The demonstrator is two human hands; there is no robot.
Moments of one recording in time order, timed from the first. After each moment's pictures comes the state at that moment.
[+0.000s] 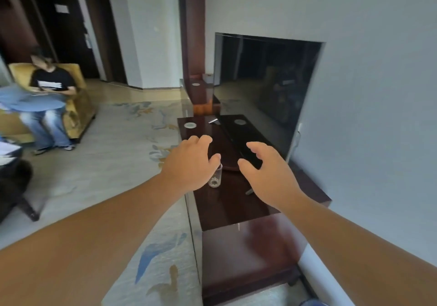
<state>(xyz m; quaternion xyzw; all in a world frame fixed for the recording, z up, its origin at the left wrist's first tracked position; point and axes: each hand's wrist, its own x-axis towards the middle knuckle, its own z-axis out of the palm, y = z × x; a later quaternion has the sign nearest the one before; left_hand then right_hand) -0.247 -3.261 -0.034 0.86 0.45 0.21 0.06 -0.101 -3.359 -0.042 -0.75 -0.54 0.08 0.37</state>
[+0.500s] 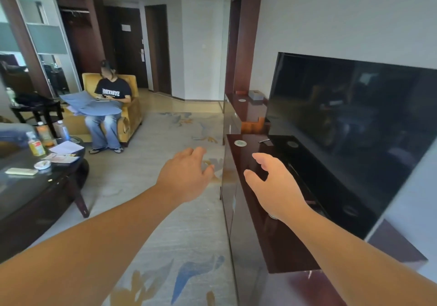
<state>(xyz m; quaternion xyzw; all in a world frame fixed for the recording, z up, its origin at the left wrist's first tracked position) -0.426 -3.129 -0.034 0.82 0.54 0.20 0.05 -0.239 -3.205 -0.039 -0.70 -0.60 0.13 0.37</state>
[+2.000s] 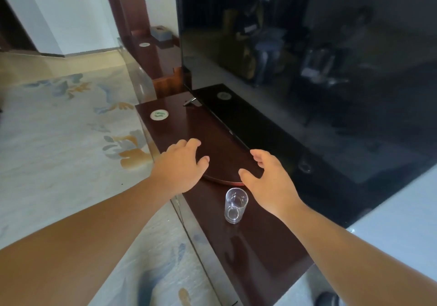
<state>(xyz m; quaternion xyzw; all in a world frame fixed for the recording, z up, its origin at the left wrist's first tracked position) -0.178 -2.879 -0.143 0.91 0.37 0.09 0.15 -0.051 -3.039 -0.154 -0.84 -0.35 0.16 0.38</state>
